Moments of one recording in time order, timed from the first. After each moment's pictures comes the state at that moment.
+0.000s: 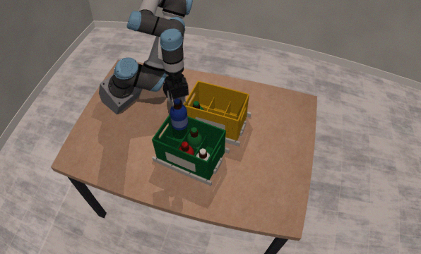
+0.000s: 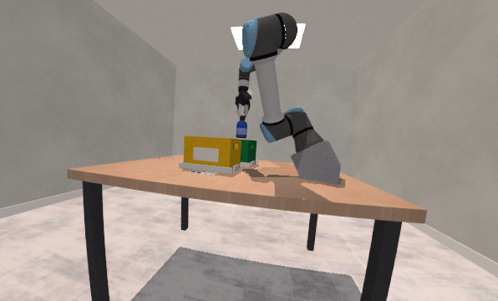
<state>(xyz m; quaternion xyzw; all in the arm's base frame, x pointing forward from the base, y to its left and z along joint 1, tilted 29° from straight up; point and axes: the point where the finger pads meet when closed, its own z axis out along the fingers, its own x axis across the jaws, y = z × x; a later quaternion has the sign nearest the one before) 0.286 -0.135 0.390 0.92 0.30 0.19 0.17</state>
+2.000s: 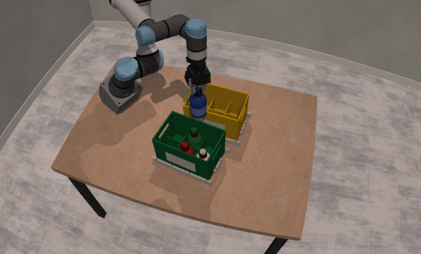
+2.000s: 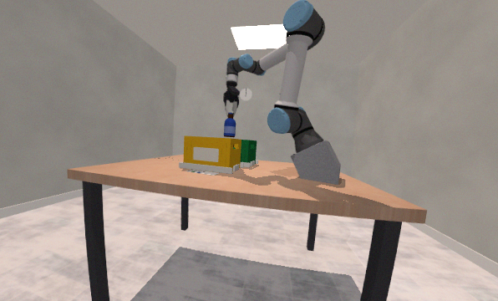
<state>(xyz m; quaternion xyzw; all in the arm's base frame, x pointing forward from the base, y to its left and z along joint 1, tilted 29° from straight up) 0.343 -0.048 0.399 0.92 0.30 0.19 0.17</state>
